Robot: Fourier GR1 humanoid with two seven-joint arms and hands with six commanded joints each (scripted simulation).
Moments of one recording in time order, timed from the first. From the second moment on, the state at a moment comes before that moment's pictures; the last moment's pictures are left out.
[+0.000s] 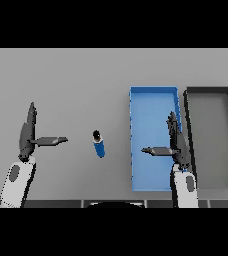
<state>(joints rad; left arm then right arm) -0.11 0.43 -0.16 -1.48 0.24 0.26 0.01 0.00 0.00 0.00 -1.57 0.00 0.00 0.00</state>
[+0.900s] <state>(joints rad) -0.03 0.62 -0.27 -1.53 0.24 -0.12 -0.18 0.08 -0.13 0.09 -1.69 0.13 0.07 -0.07</state>
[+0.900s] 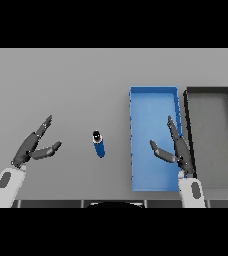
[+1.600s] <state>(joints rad) -0.07 0.53 -0.50 -1.61 0.16 -0.23 -0.03 0.07 -0.13 0.09 -1.67 0.12 0.08 -0.09</state>
